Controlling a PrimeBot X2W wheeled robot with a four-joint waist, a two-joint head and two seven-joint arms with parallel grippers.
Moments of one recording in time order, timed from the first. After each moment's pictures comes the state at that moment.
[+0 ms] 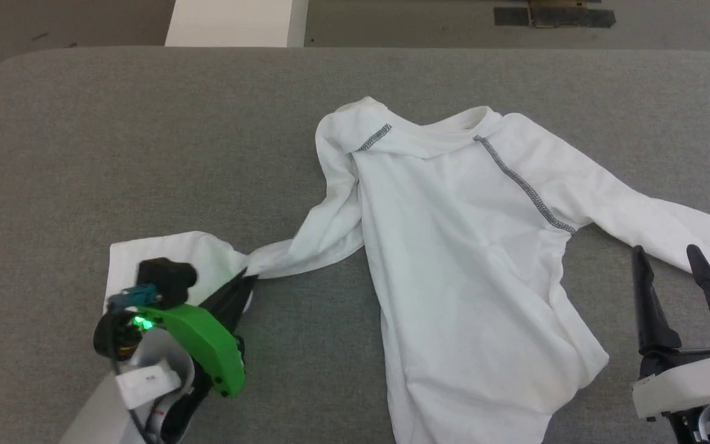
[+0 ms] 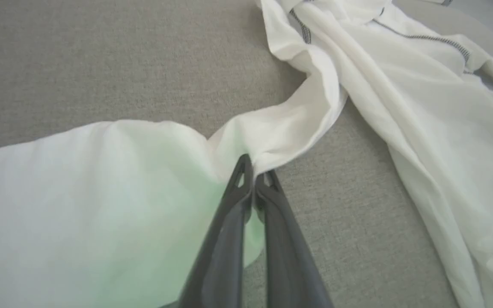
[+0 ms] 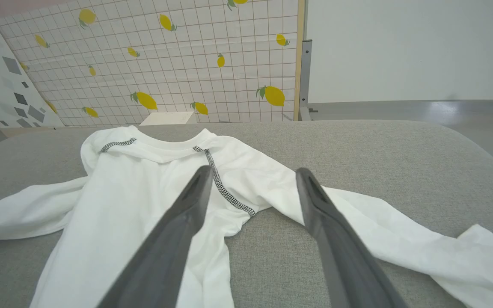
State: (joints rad) left arm -0.24 0.36 -0.39 0.19 -0.56 -0.12 0.13; right arm 0.10 -0.05 -0.14 -0.33 0.17 0.13 0.11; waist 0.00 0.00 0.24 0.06
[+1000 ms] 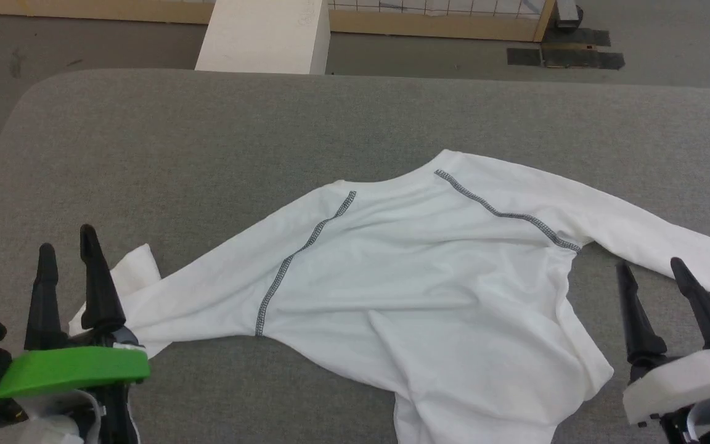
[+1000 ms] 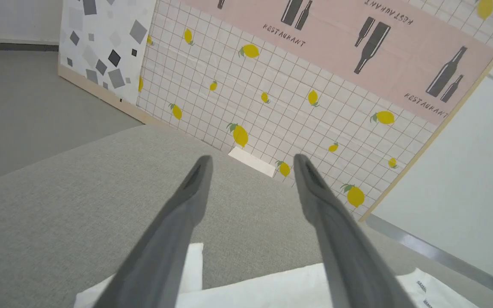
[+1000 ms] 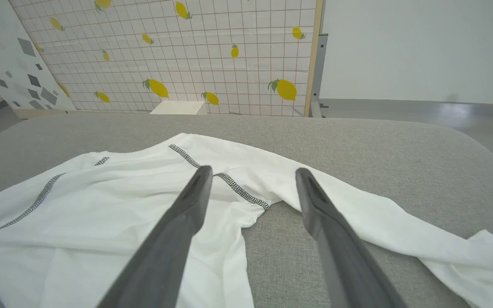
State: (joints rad) left arm -0.01 0.24 0.02 -0.13 -0.68 0.12 -0.25; right arm 0.12 -0.05 -0.13 -0.33 0.15 0.13 0.20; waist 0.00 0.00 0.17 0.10
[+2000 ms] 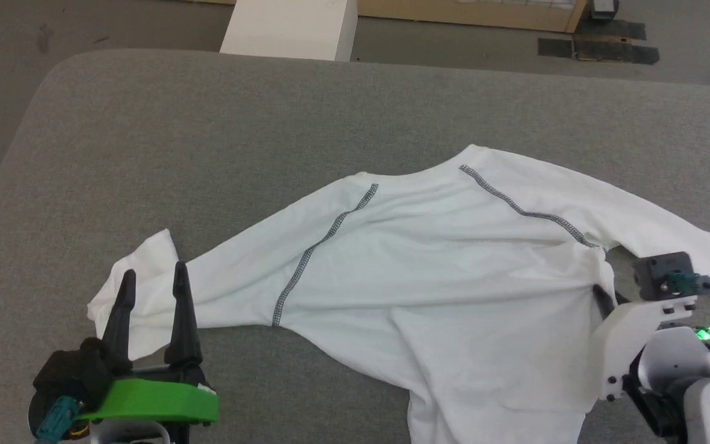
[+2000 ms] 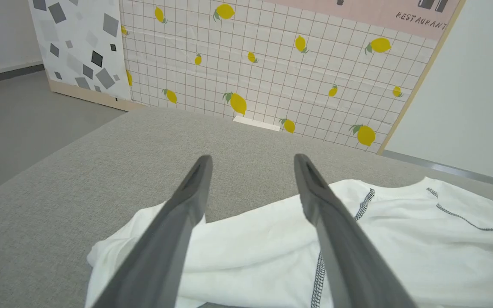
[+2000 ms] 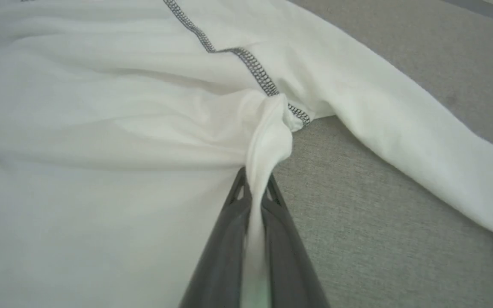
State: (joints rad) left arm 0.07 0.20 -0.12 -0.16 -0.41 0.12 -0.23; right arm -0.07 -0.07 -0.08 -0.03 -0.01 0.13 0.56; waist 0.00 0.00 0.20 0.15
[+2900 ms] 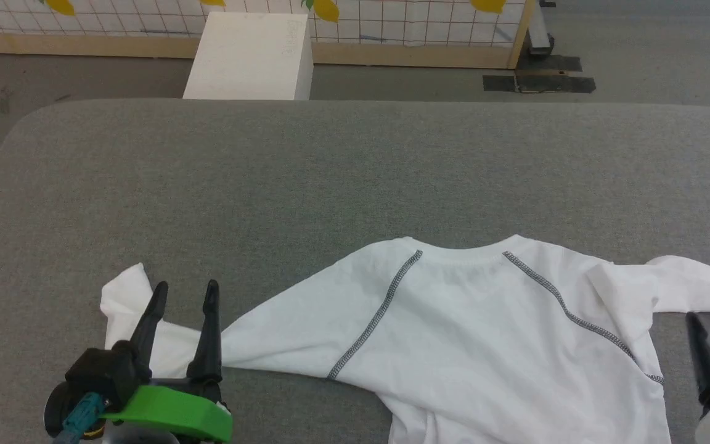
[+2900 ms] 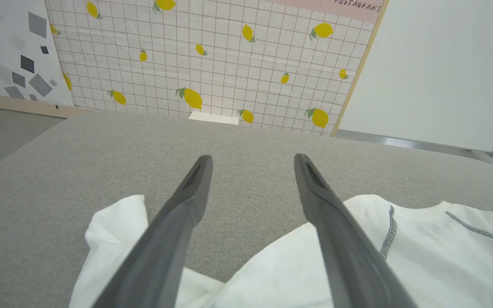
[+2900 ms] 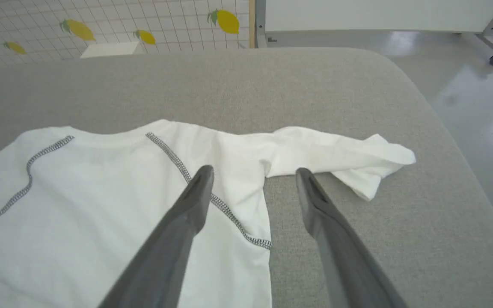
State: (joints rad) left arm 0.09 0.25 -0.19 -0.16 -0.40 0.10 -0.17; right arm 0.23 -0.05 -0.30 -0.45 0.17 0.13 0.55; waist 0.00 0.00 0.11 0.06
